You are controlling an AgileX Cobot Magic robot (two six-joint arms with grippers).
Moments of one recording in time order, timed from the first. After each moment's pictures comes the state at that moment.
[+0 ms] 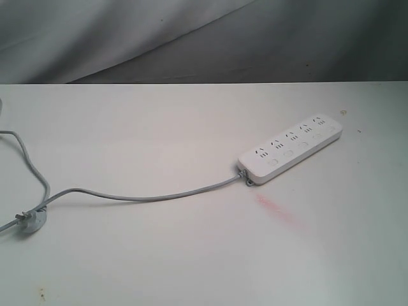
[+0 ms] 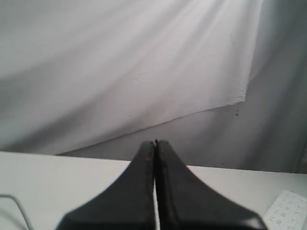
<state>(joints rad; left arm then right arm) -0.52 0.04 0.00 -1.24 -0.29 1.06 0.28 0.19 0.00 0.26 0.08 -0.05</state>
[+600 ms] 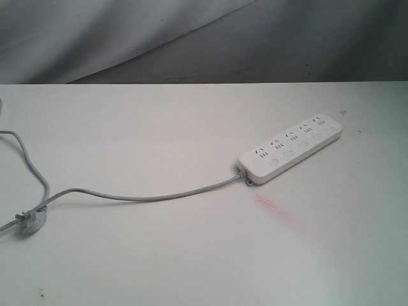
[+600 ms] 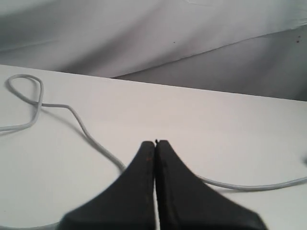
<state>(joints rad) -0.09 0.00 0.00 -0.07 0.26 -0.11 0.28 0.19 0.00 0.26 0.08 -0.05</state>
